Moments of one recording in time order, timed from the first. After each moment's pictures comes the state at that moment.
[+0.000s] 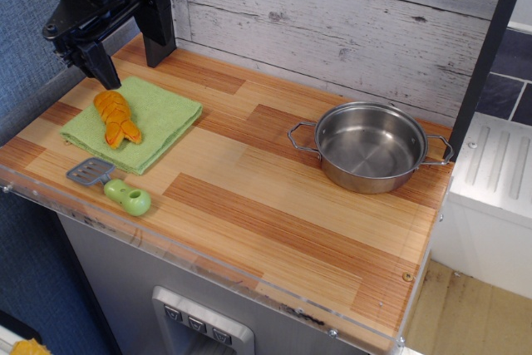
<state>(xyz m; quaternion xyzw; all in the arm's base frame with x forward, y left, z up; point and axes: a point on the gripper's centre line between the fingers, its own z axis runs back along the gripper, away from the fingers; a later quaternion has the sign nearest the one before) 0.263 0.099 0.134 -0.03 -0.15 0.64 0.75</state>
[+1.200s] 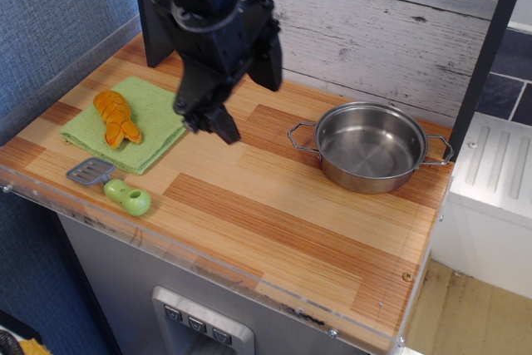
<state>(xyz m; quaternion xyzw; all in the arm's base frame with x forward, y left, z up) 0.285 0.005 0.101 -0.13 -0.16 0.62 0.76</state>
